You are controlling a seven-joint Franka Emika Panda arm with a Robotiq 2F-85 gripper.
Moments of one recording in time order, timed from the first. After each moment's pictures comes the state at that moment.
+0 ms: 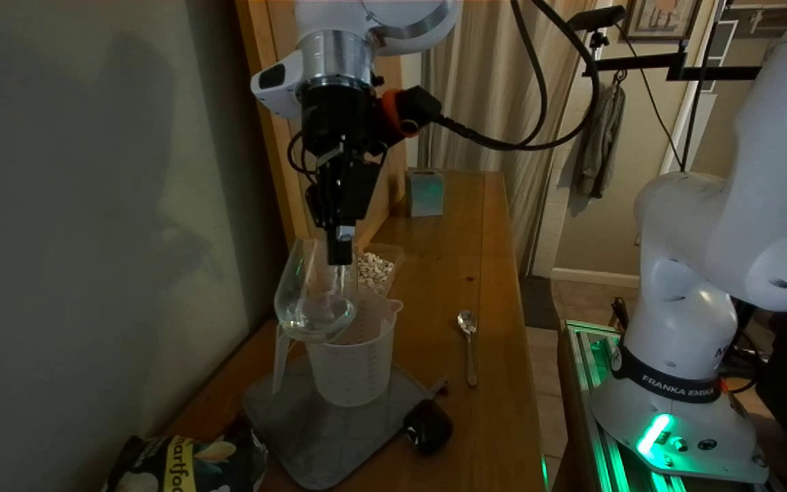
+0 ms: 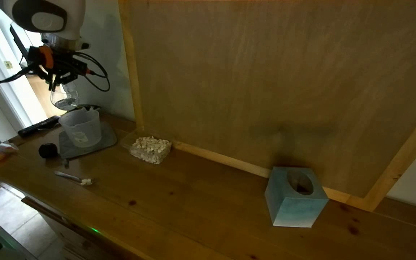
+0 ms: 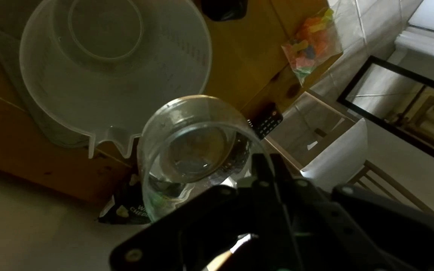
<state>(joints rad) 0.21 -0.25 -0.03 -2.22 0.54 1.82 -0.89</state>
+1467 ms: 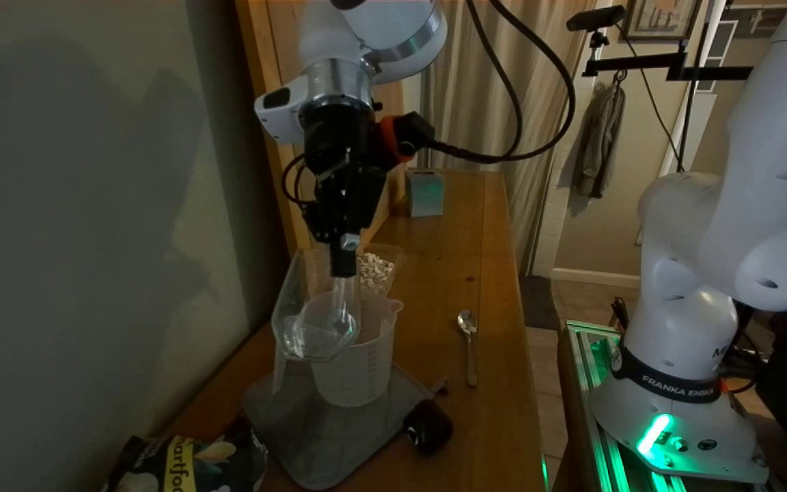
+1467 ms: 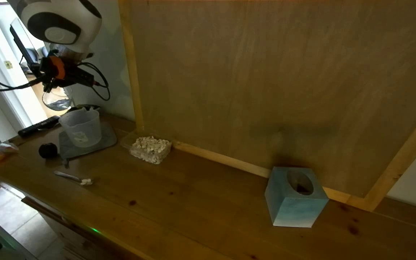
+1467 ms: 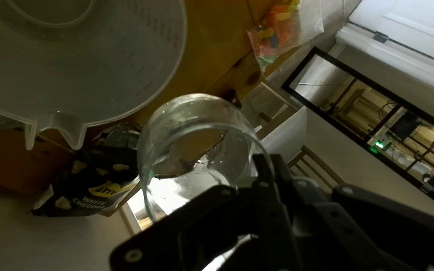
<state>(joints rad) 0.15 -0.20 -0.02 -2.23 0.70 1.73 -1.12</state>
